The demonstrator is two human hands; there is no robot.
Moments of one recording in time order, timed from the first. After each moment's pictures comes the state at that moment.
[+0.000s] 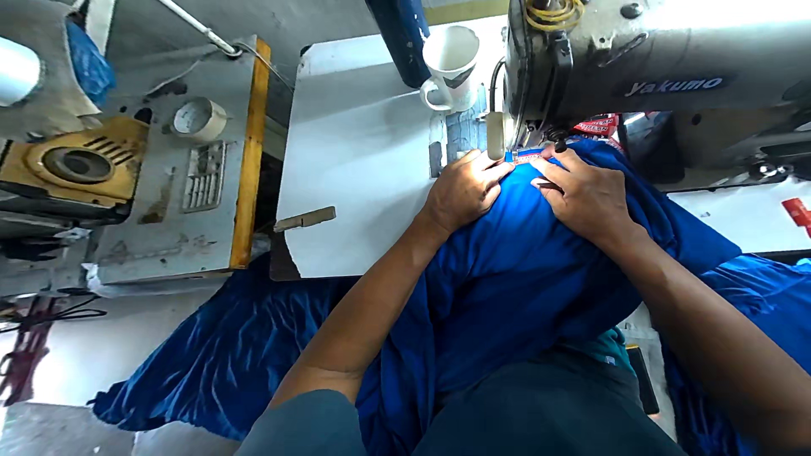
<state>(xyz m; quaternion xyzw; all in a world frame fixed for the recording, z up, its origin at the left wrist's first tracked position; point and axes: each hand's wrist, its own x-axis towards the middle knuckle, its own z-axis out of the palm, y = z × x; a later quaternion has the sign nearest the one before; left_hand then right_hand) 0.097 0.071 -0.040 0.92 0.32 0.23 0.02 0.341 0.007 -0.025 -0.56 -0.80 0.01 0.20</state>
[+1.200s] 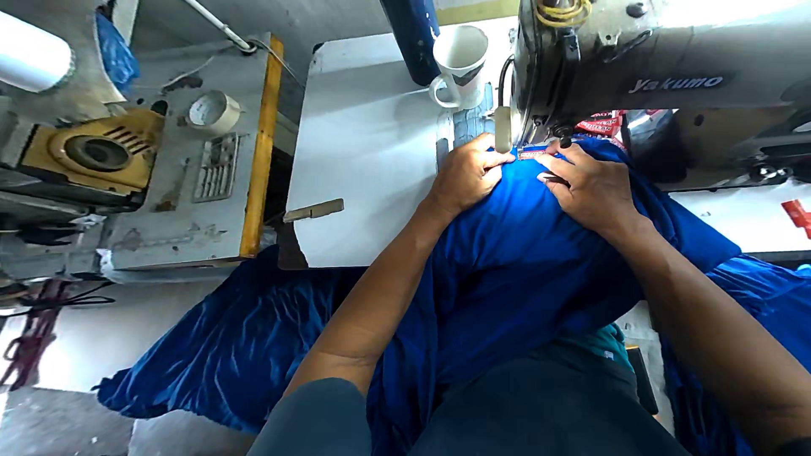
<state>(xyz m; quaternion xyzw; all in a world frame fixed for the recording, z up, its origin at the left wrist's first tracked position) 0.094 0.084 -0.042 0.88 0.34 0.31 0.12 0.346 0.013 -0.024 -0.55 -0.81 0.01 0.20</state>
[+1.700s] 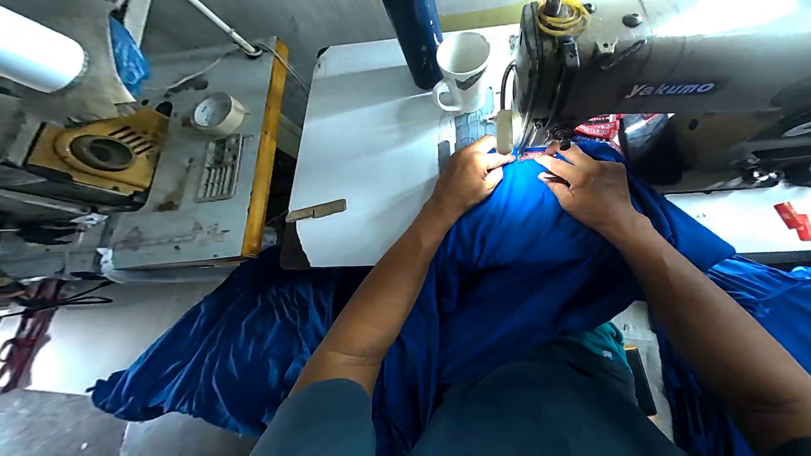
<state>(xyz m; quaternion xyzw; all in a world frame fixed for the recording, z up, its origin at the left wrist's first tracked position) 0.097 0.084 -0.041 0.88 0.35 0.30 0.12 0.349 0.018 -0.025 -0.55 -0.81 0.00 0.20</state>
